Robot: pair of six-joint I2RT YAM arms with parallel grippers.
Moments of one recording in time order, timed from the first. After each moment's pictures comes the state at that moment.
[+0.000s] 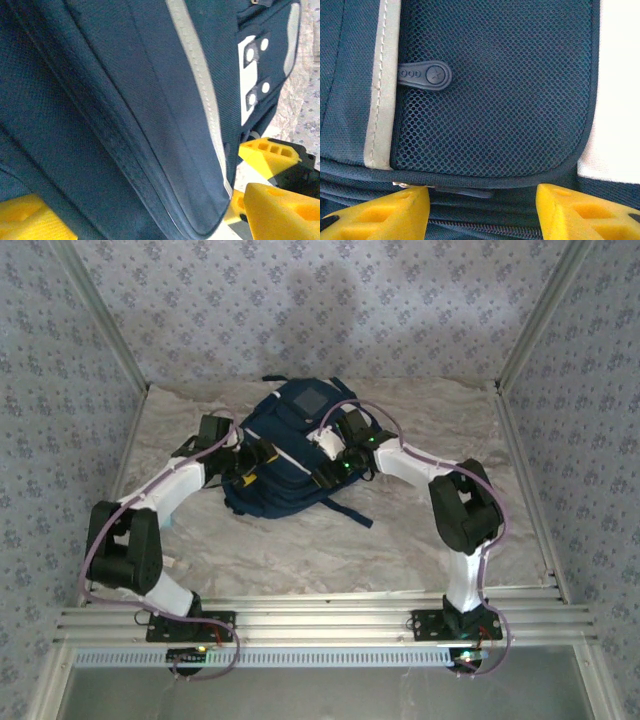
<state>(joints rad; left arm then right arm) -0.24 1.56 1.03 -0.38 0.45 -0.85 0.56 1.93 1.39 -0.45 -0.33 -0.24</state>
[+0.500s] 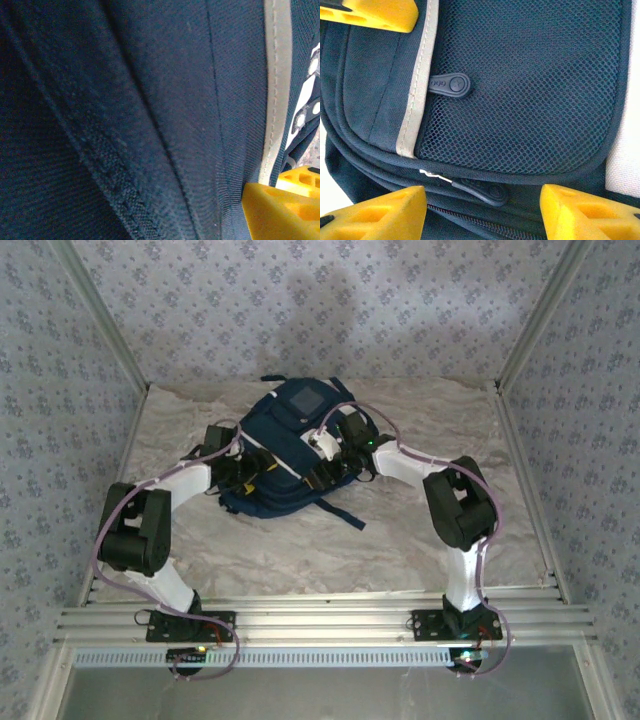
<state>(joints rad) -0.23 1.67 0.96 -0.24 0.45 -0.88 0.56 1.96 1.36 -0.33 -0.52 -0.15</state>
